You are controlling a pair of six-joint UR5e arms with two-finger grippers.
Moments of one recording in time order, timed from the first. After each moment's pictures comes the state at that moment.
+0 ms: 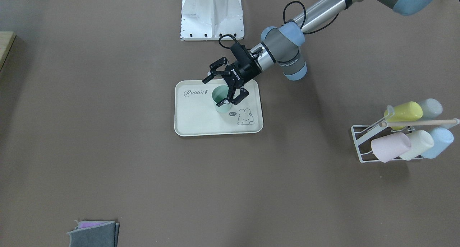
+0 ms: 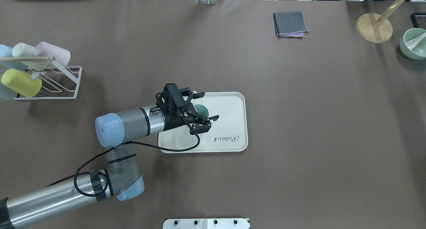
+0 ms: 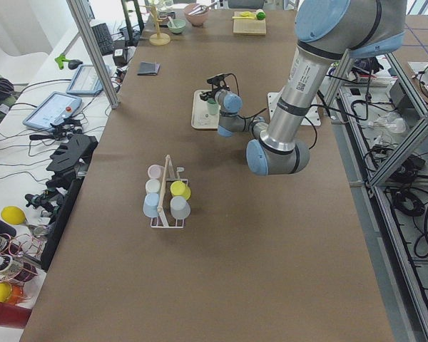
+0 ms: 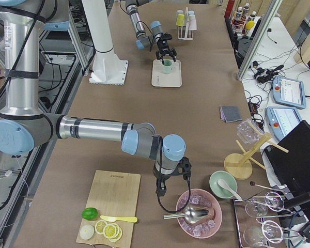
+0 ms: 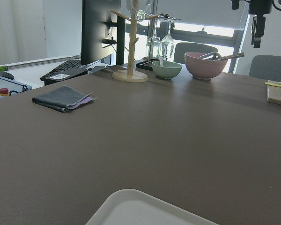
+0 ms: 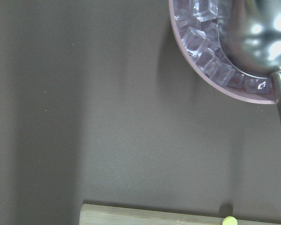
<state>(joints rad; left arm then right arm) -0.43 -2.17 -1.35 -3.00 -1.56 -0.40 1.60 -1.66 1.62 -1.75 2.27 -0.27</state>
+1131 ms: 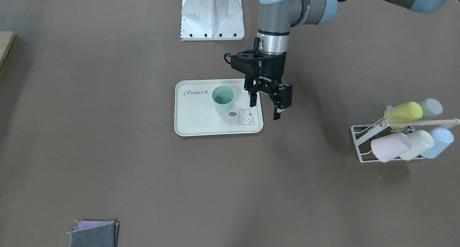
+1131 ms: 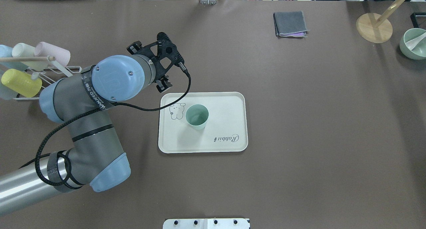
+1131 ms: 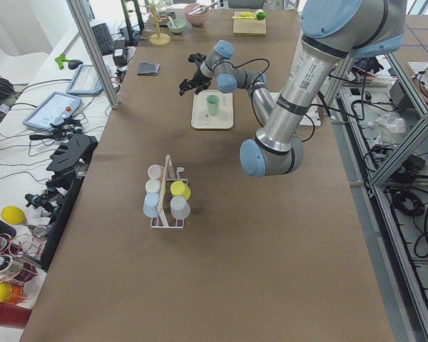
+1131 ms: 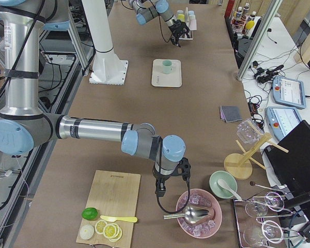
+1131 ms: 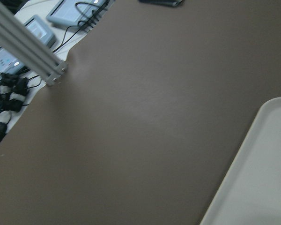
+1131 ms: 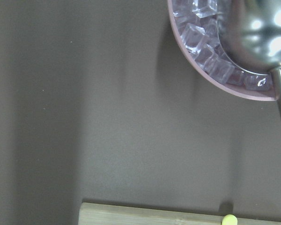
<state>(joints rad) -0.57 -2.17 -1.84 -1.61 -1.35 -0.21 1.60 -1.66 1.62 -1.75 2.27 -0.27</state>
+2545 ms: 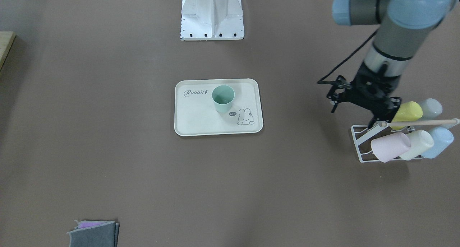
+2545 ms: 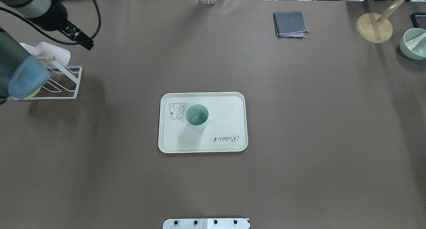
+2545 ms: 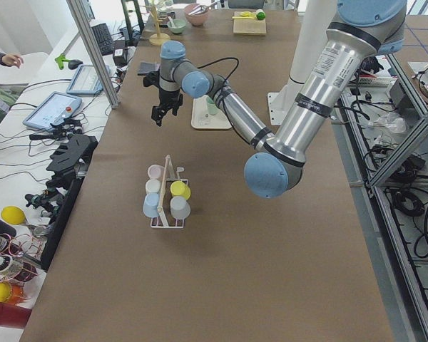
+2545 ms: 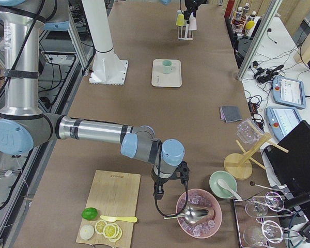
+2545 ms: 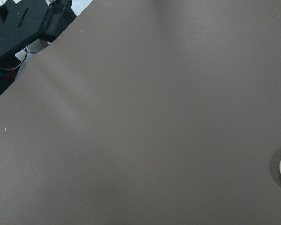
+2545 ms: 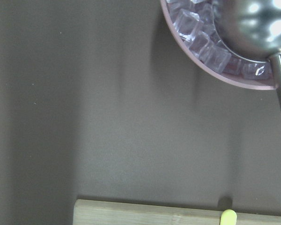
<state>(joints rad) -1.10 -2.03 -1.83 -1.50 -2.15 -0.21 1.60 -1.66 1.59 -1.75 2.27 -0.27</state>
